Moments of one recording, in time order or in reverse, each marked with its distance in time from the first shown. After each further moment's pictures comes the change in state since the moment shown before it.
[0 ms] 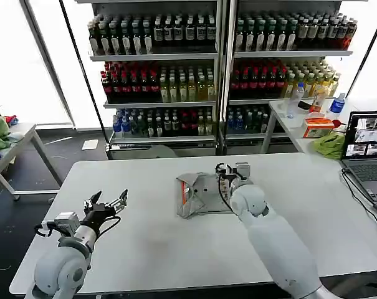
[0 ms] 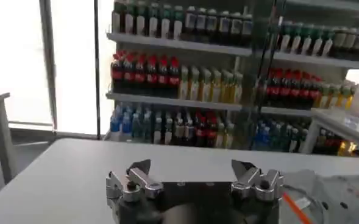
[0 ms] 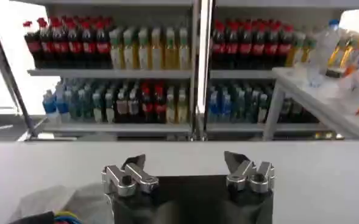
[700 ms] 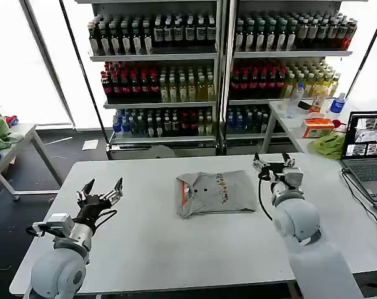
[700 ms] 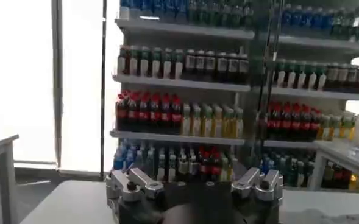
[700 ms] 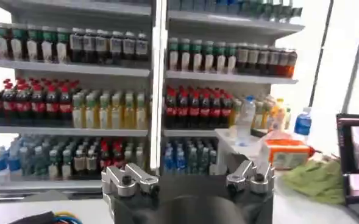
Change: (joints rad) left arm 0.017 -0.029 -0.024 -0.043 0.095 -0.109 0.026; right arm -0.276 -0.108 0.300 0.412 -0.162 0.000 -0.059
